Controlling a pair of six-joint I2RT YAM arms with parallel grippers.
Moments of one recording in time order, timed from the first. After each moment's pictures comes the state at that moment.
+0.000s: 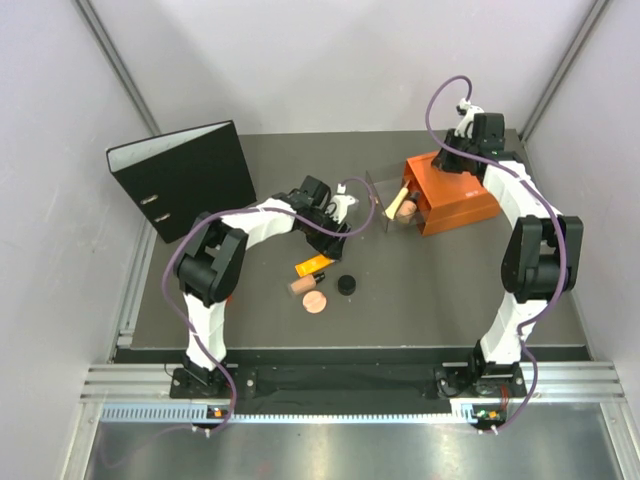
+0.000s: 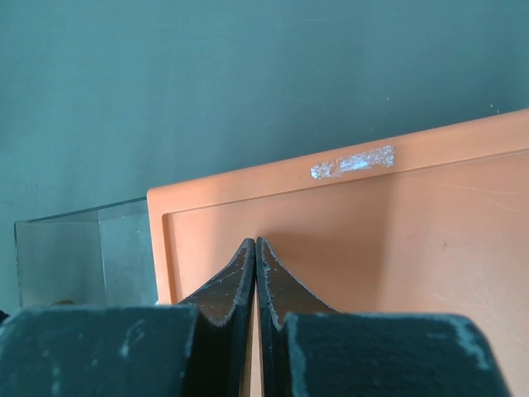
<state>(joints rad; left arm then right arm) -0.55 1.99 1.37 -0.46 0.44 0.16 0.02 1.85 1.52 -0.31 -0.30 0.18</state>
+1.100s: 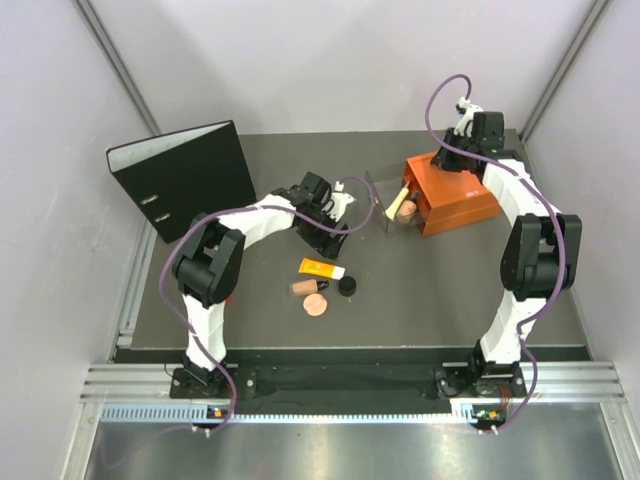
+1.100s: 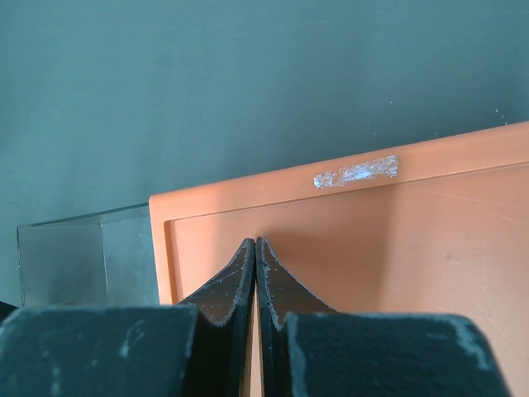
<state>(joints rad) -0.56 1.99 1.42 -0.56 0.32 0.18 0.02 1.88 1.55 -0.32 -0.31 0.18</state>
